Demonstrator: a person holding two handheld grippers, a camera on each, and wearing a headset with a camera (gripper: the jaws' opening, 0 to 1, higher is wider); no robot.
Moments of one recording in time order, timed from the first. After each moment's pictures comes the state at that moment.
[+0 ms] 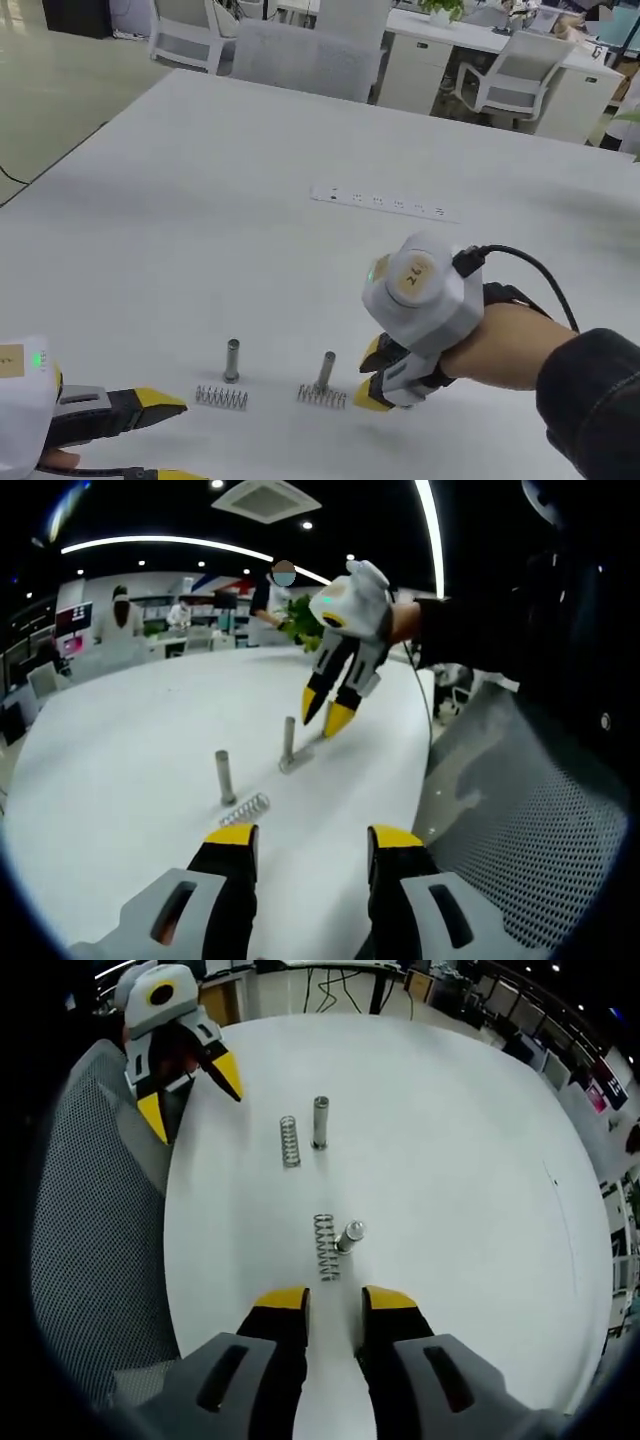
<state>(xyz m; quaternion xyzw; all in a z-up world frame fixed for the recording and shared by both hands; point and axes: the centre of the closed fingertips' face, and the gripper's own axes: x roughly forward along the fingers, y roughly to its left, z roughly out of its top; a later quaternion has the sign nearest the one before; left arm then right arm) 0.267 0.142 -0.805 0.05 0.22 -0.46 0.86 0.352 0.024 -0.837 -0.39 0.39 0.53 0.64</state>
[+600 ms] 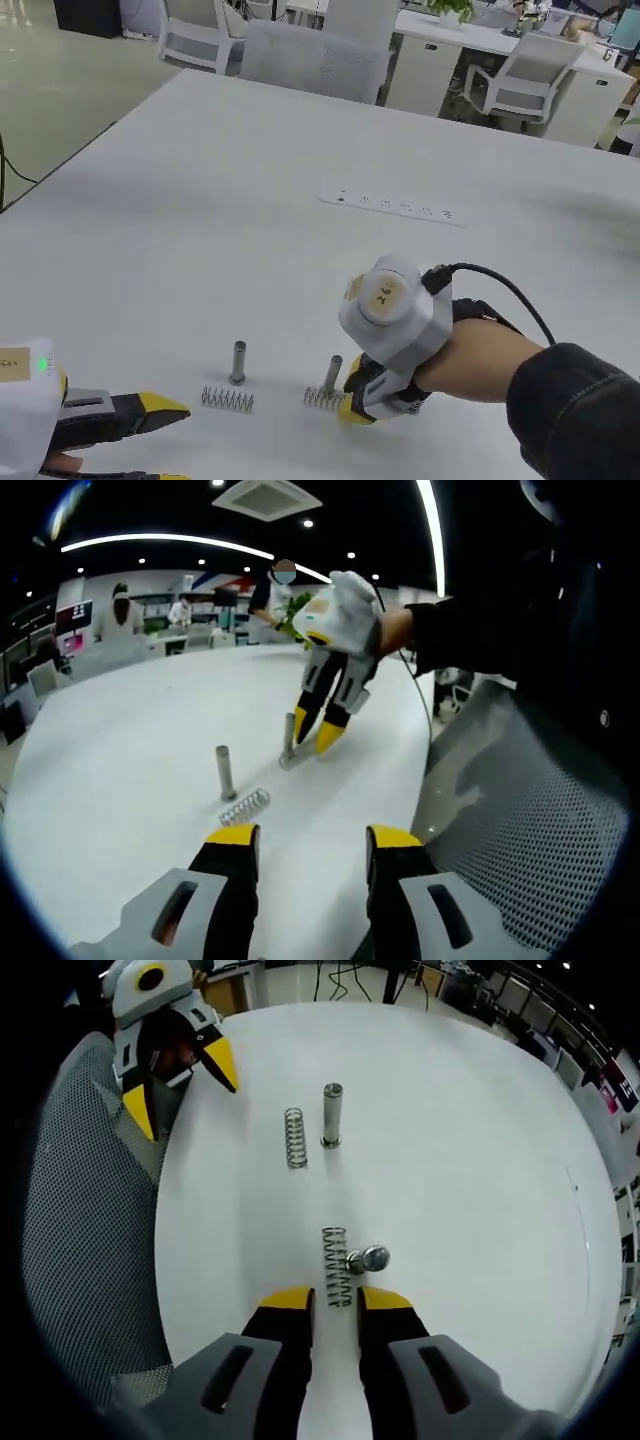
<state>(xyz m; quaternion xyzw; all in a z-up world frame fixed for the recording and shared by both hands) 0.265 0.145 -0.808 0.05 0.22 -0.46 0.86 0.351 0.039 -0.859 -0.39 0.41 0.54 0.62</state>
